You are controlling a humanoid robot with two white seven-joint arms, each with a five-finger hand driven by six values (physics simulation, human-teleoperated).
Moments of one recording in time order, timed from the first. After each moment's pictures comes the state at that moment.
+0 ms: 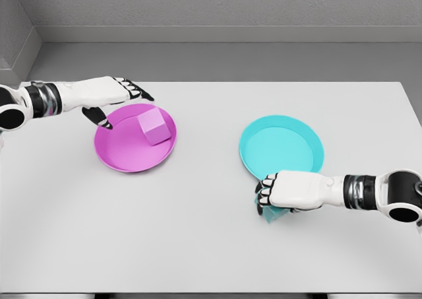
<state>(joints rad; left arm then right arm) -0.83 0.66 -0.79 -1.09 -0.46 -0.61 -0.44 -0.43 -0.84 0.80 -1.67 0.60 -0.61 0.39</state>
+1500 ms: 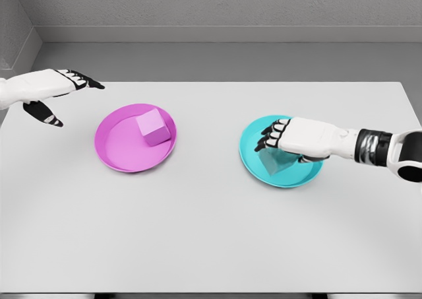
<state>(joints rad) -0.81 0.89 -0.78 -1.14 -0.29 -0.61 -0.44 -0.53 -0.77 0.66 -1.54 0.60 -0.61 0.39</state>
